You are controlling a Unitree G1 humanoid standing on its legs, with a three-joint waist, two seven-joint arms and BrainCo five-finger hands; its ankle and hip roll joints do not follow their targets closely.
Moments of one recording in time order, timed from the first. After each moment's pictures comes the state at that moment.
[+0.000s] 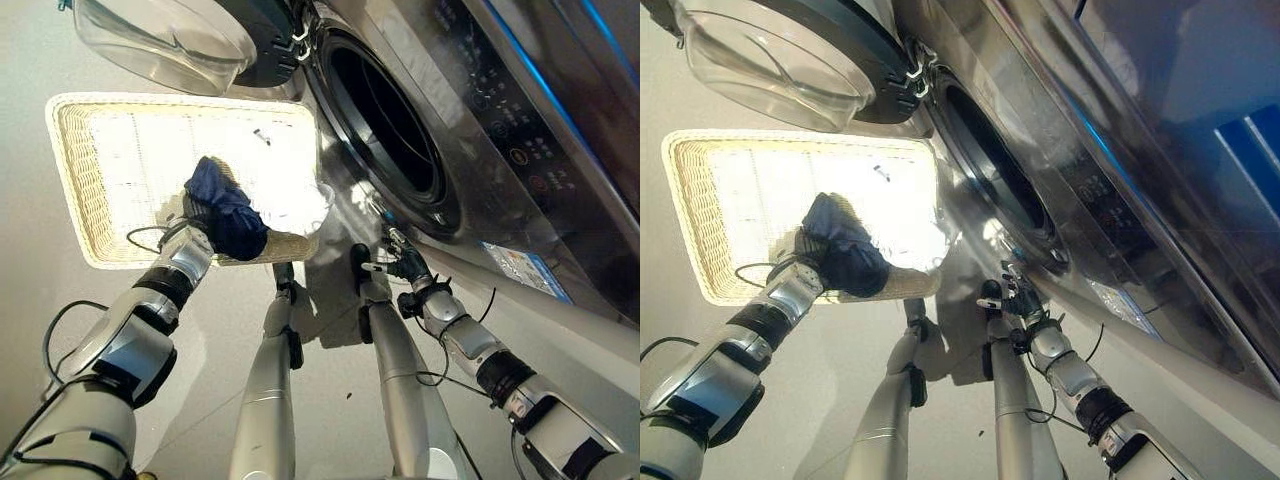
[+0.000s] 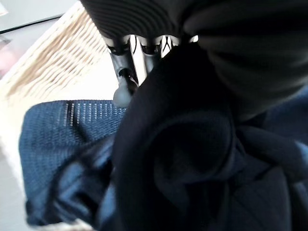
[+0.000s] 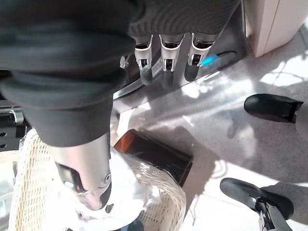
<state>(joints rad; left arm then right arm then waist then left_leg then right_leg) -0.94 0.61 -0.53 0.87 -0.08 0.36 0.52 -0.50 -0.41 0.56 0.51 0.39 -0.13 -0.24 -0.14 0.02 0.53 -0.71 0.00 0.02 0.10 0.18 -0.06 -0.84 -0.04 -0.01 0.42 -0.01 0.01</state>
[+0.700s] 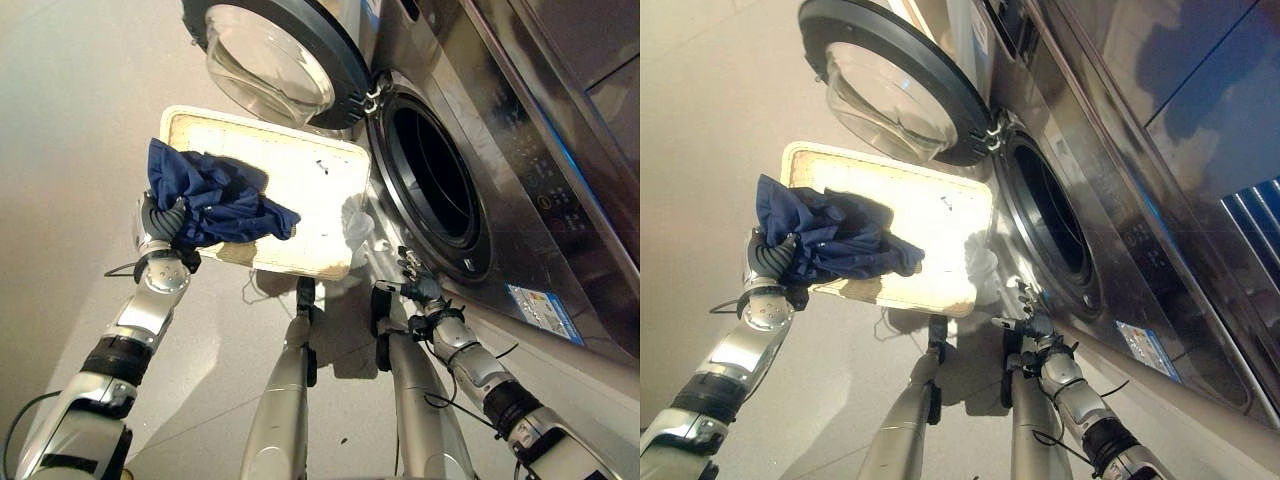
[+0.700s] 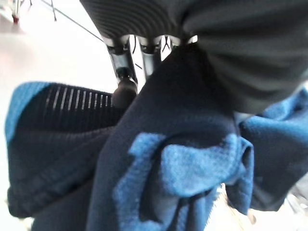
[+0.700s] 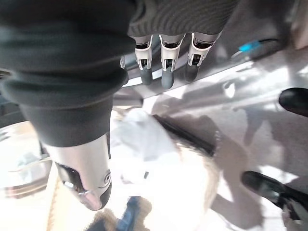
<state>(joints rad) -0.40 0.69 -0.18 0.28 -0.14 0.12 0.51 -0.34 -0.37 0.44 0.52 0.33 -0.15 -0.24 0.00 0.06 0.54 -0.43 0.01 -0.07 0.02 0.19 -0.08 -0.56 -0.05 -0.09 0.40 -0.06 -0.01</state>
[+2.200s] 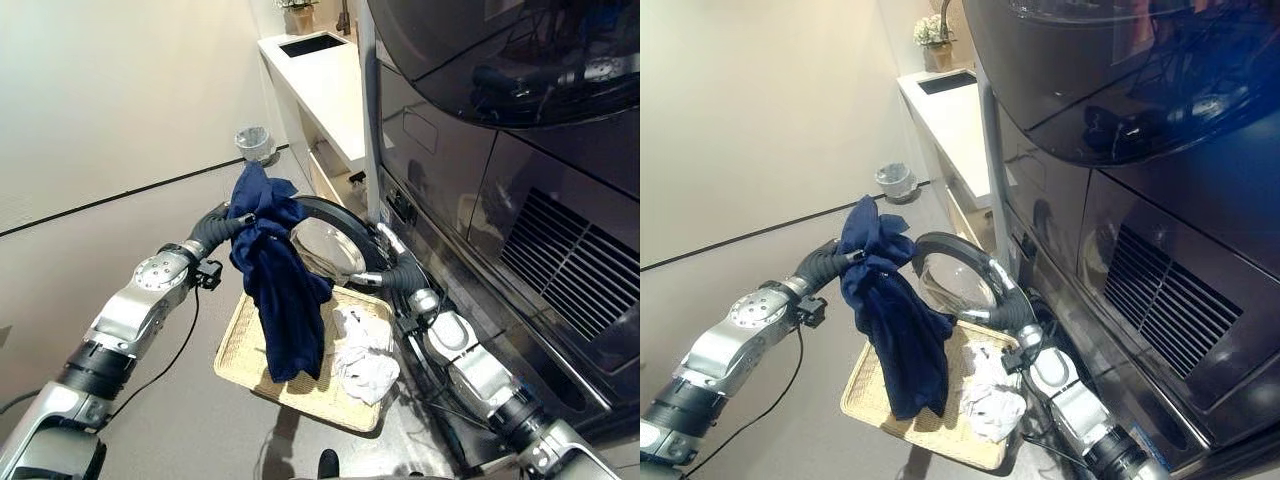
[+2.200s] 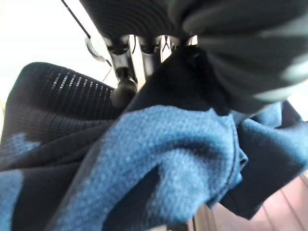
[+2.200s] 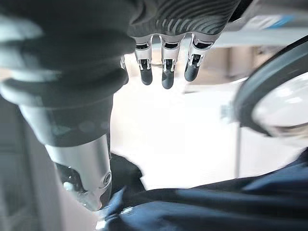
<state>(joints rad) -0.44 0.78 -0.23 0.06 -0.57 0.26 -0.10 -0.34 -0.39 0.49 0.09 0.29 -0.23 -0.16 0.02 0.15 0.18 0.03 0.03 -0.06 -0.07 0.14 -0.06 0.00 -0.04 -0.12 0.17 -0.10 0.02</state>
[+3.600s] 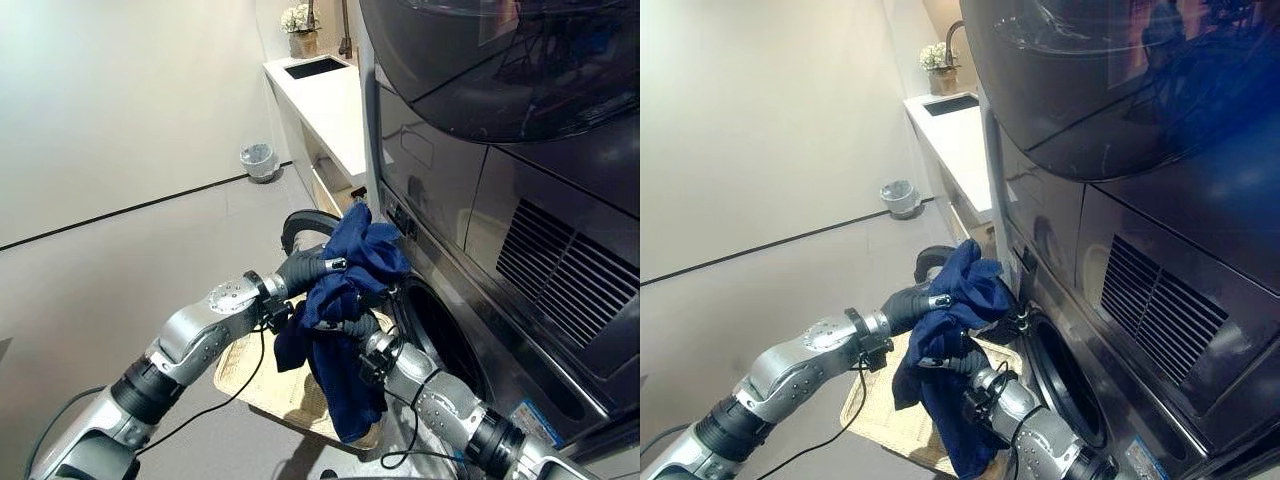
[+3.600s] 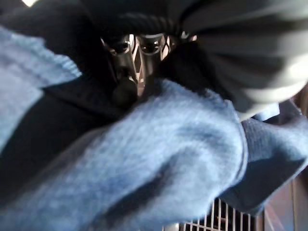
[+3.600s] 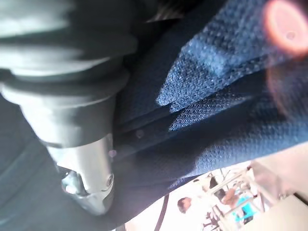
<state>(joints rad) -0.40 0.64 -0.45 -0.21 -0.84 0.41 -0.22 -0.27 -0.33 0.76 0.14 0.84 -0.03 -0.01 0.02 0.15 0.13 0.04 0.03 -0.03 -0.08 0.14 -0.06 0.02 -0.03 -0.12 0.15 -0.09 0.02</state>
